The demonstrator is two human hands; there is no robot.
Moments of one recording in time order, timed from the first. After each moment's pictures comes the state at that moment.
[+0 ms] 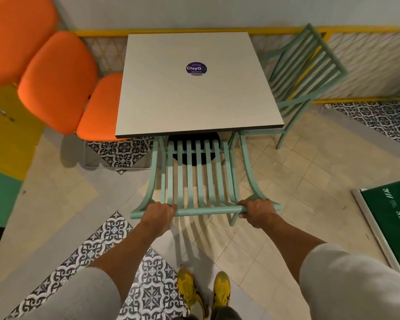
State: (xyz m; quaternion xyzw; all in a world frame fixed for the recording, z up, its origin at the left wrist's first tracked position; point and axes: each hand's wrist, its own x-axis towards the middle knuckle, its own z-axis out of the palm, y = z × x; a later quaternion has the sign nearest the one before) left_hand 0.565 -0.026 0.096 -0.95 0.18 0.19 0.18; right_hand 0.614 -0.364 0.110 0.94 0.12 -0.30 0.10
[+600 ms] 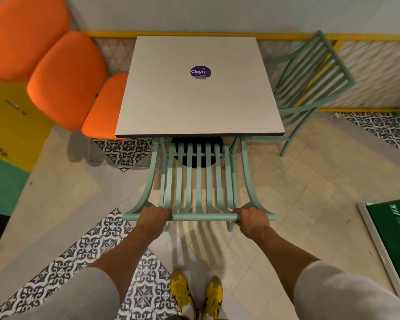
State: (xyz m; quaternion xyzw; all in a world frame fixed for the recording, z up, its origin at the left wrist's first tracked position) left_hand 0.565 -0.053 0.092 -0.96 0.09 0.24 0.12; right_hand 0.613 -0.379 0.109 0.95 0.12 -0.27 0.06
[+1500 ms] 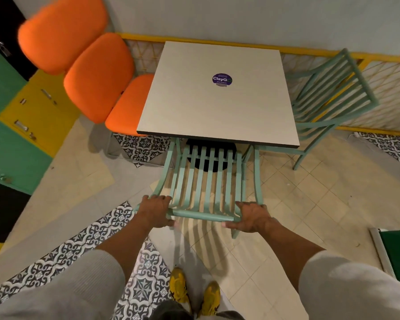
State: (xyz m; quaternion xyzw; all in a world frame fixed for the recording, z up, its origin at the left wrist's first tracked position) left_hand 0.563 -0.034 0.136 -0.96 0.00 0.29 0.03; right_hand 0.636 -0.354 0.158 0.92 0.15 -0.37 0.02
